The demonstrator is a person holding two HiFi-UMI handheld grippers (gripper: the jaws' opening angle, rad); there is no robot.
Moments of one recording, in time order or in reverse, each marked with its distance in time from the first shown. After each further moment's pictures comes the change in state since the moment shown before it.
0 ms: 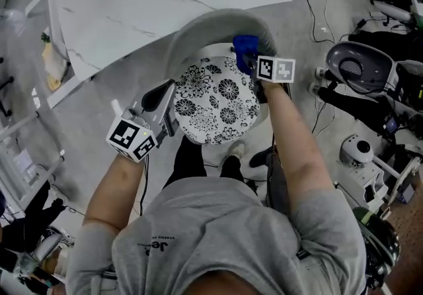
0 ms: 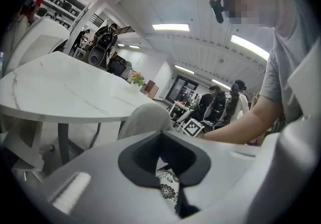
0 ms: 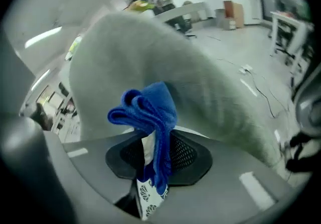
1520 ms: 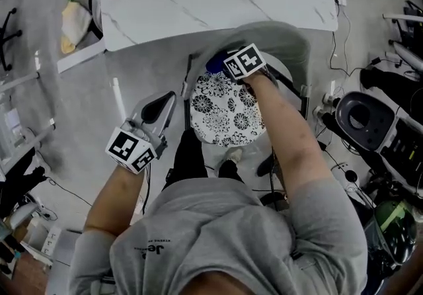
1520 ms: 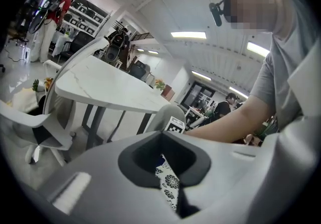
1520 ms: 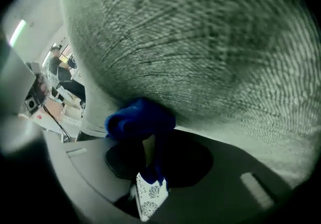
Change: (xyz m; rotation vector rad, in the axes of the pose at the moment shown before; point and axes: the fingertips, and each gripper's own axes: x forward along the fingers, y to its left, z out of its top) left arm -0.102 0.043 -0.026 -0.123 -0.050 0.182; right arm 0.131 0.172 -0.060 -0.603 0.480 0.243
